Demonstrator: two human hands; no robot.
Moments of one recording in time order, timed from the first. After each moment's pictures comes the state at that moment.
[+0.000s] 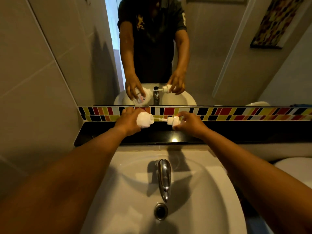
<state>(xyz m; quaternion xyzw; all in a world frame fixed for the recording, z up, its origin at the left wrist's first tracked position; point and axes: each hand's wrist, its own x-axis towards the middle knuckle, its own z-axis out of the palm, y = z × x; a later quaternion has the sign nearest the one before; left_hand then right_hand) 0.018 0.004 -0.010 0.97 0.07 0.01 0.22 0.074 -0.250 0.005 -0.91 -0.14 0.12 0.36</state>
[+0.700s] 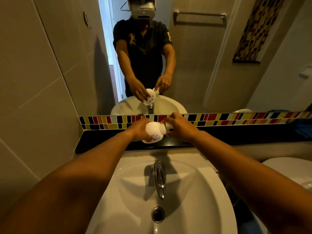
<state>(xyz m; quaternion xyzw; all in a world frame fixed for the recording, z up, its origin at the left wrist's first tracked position) -0.010 -0.044 0.027 0.95 0.00 -0.05 0.30 0.030 -0.244 0.041 -0.95 -0.30 -0.01 0.12</state>
